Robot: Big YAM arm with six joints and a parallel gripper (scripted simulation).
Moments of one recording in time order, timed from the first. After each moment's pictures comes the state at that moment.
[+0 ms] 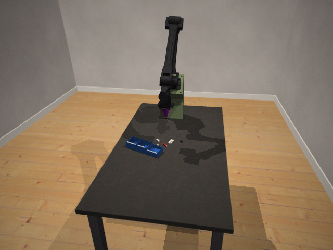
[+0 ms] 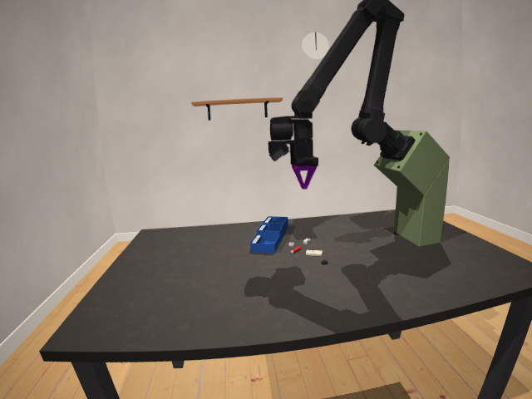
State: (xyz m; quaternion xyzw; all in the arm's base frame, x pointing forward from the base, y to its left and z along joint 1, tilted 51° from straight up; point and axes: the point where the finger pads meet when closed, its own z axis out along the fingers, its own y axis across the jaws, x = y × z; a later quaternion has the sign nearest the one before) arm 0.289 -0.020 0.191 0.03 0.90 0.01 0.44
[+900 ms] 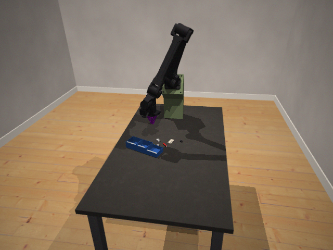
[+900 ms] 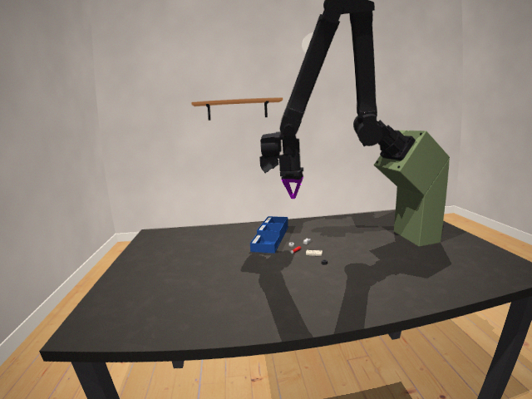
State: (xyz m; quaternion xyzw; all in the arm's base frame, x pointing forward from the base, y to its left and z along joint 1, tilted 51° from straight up) arm 0.335 -0.113 0.169 0.20 0.88 0.08 0.42
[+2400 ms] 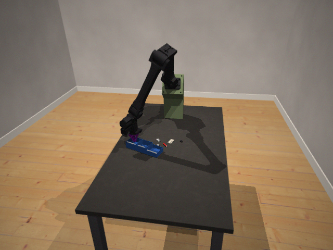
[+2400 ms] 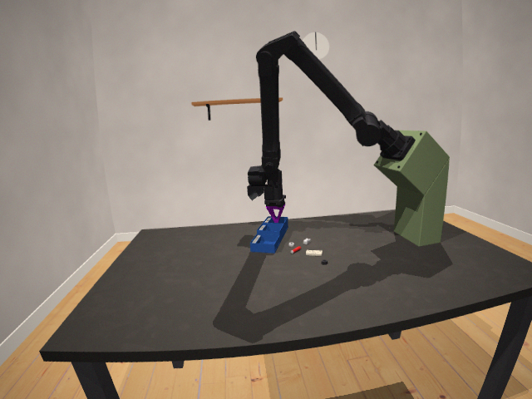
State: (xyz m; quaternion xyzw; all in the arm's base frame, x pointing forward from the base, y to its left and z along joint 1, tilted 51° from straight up) arm 0.453 -0.240 0.122 0.19 0.88 0.08 0.42
